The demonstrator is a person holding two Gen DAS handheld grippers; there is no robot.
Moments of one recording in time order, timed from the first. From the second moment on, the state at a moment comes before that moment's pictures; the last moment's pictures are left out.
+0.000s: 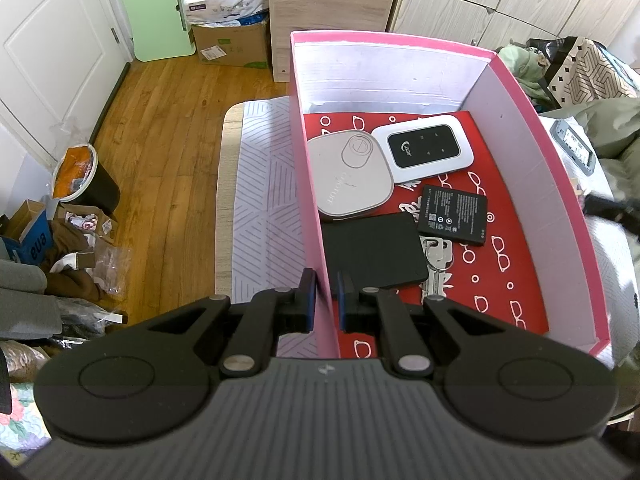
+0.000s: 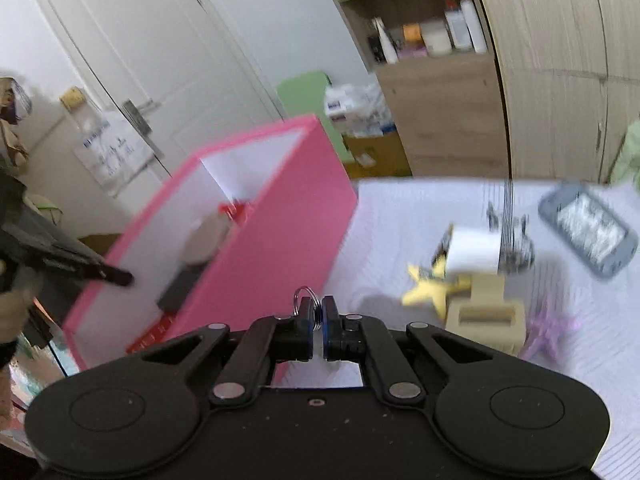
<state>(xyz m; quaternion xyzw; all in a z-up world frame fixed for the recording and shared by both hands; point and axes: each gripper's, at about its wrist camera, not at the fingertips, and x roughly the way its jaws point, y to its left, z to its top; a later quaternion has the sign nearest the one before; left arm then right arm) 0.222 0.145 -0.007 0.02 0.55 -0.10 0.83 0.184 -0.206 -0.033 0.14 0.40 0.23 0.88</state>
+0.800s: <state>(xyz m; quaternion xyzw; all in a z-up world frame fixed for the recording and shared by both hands) 0.222 0.143 -0.007 0.02 0.55 -0.09 0.83 0.204 -0.130 0.075 0.03 0.29 0.34 0.89</state>
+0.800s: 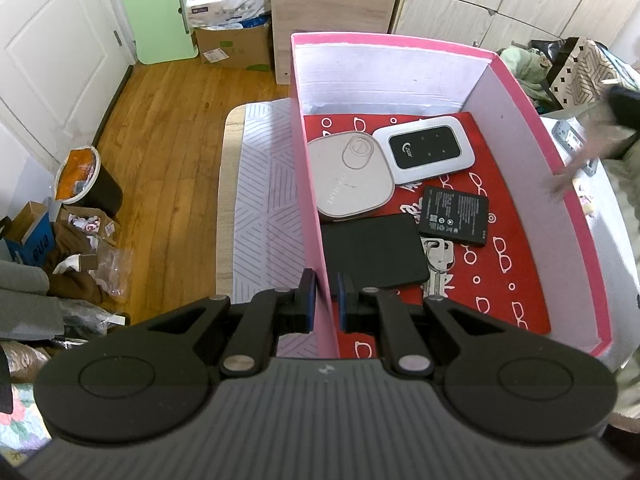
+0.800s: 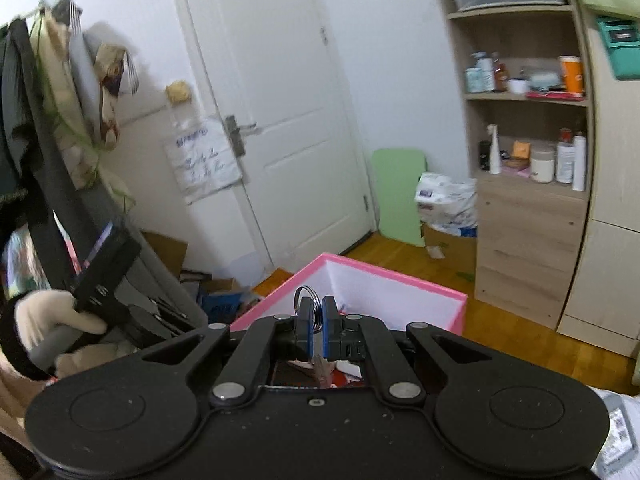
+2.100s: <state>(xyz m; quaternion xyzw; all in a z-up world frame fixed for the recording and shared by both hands) 0.220 0.148 -0.009 0.01 0.54 -0.10 0.84 0.178 -0.152 0.048 0.02 0.34 0.25 0.91</state>
